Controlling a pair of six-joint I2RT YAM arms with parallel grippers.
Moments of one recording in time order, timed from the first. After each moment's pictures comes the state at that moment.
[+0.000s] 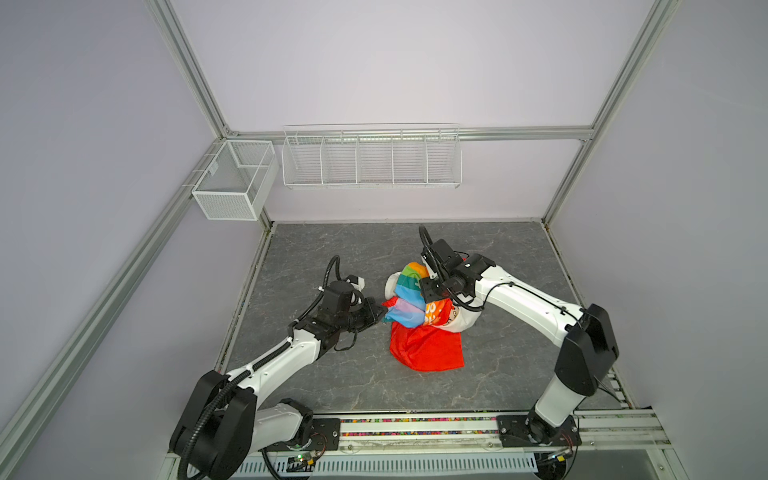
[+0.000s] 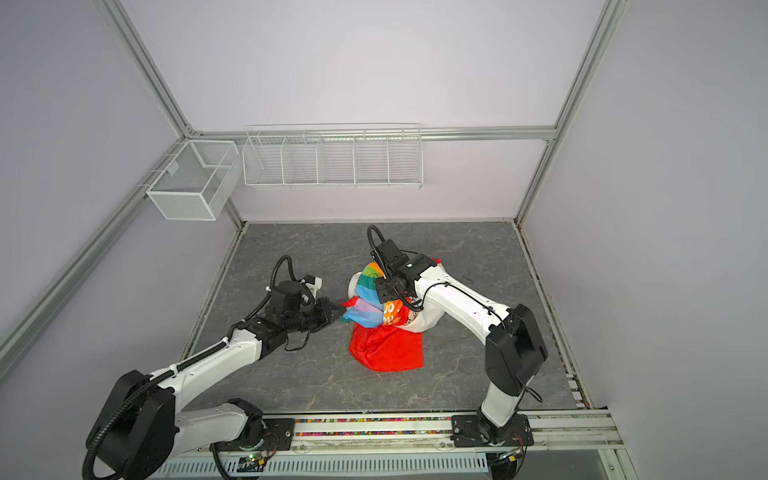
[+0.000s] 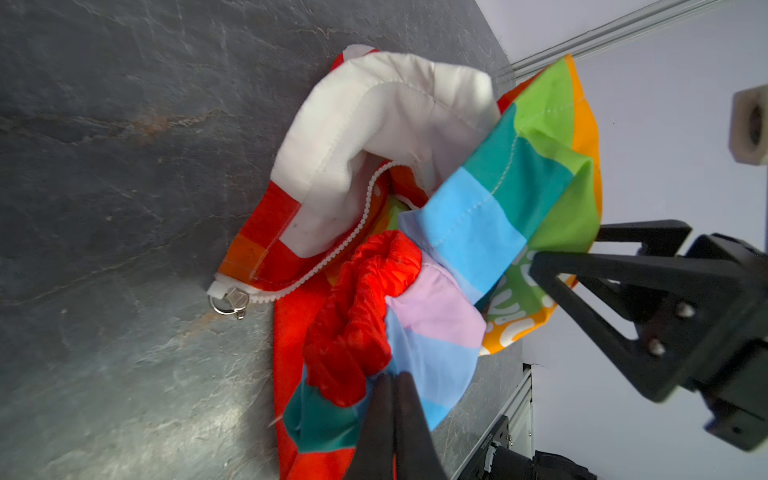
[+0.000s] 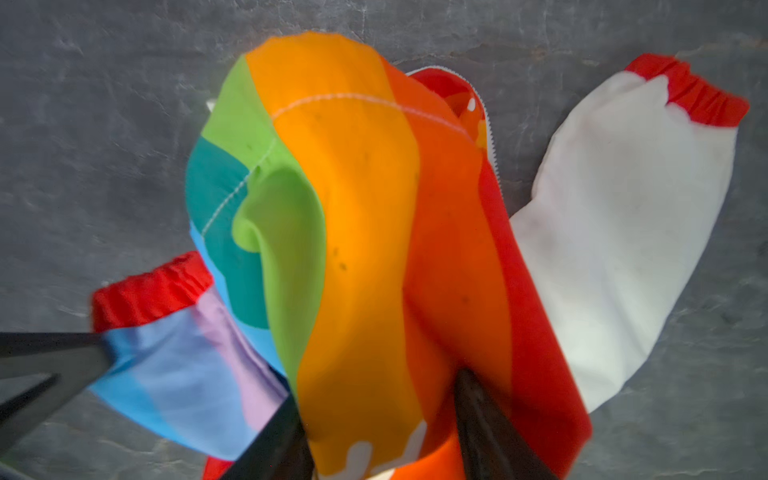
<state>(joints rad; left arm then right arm) -0.51 1.21 0.61 -0.01 0.42 -0.88 0.73 1.73 1.49 -0.86 0.12 0.38</state>
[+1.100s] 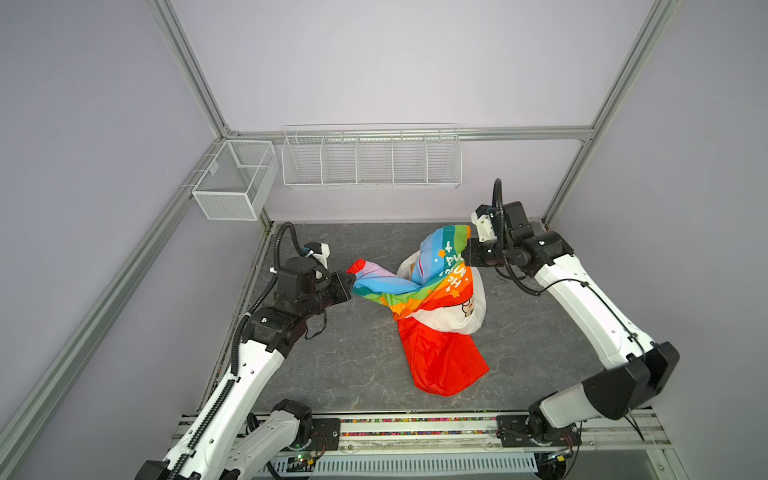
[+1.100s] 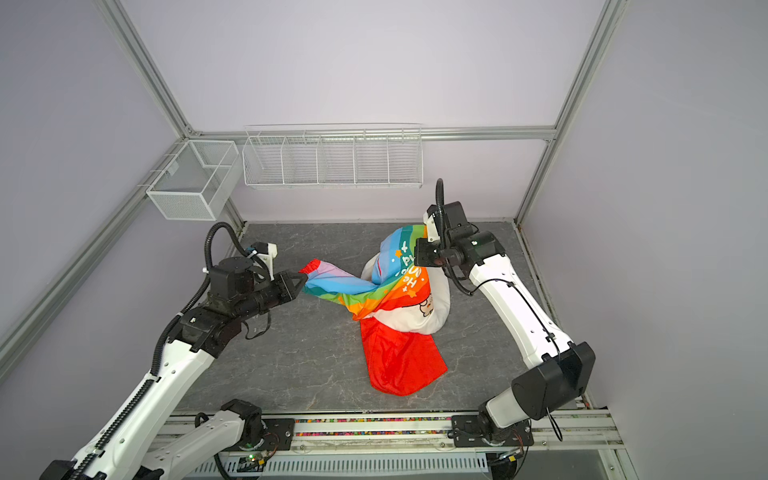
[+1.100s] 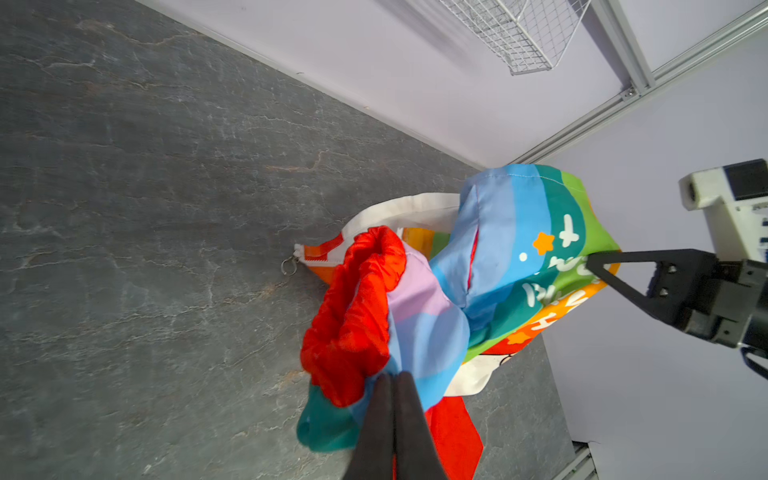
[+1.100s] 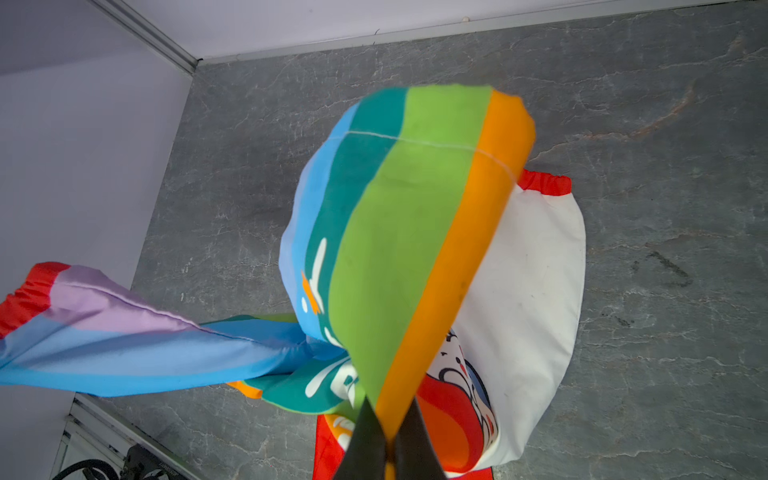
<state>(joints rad) -0.39 0.95 1.00 -0.54 0.22 -0.62 0.41 1.51 1.63 -0.94 -0.14 0.37</state>
